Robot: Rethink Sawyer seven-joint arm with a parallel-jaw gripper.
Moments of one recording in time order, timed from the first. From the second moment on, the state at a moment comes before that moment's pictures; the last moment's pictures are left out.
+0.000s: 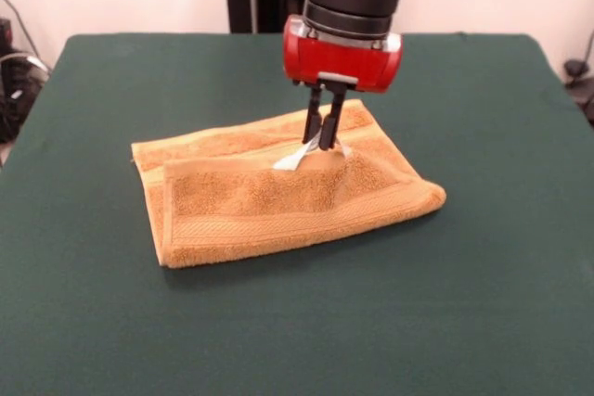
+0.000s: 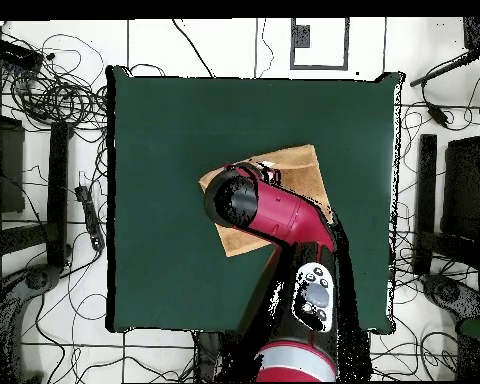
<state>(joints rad) 0.00 -0.51 -0.24 1.58 0.26 0.29 1.47</state>
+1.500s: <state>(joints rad) 0.03 -0.38 -0.27 1.37 0.26 0.37 1.47</state>
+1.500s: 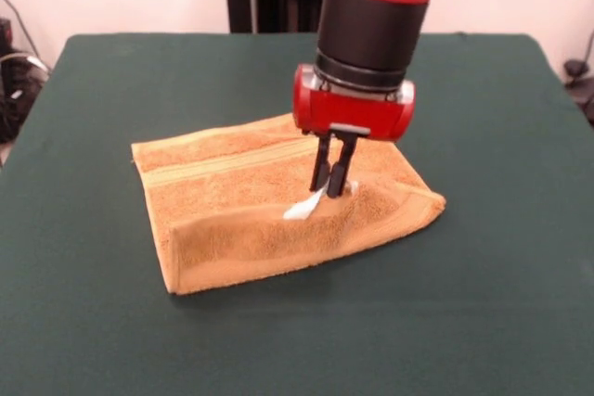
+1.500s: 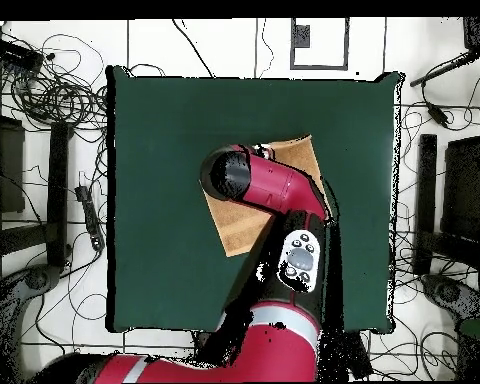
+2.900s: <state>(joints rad) 0.15 -0.19 -0.39 1.18 0.31 0.42 1.49</state>
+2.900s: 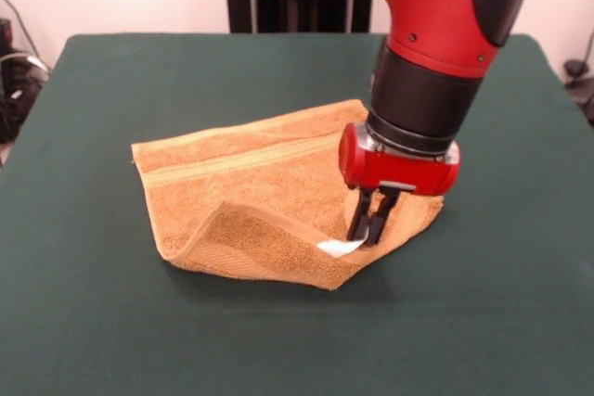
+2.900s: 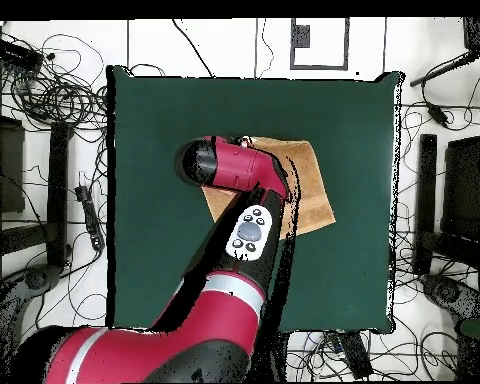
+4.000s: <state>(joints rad) -0.05 -0.31 -0.30 1.37 0.43 0.42 1.63</state>
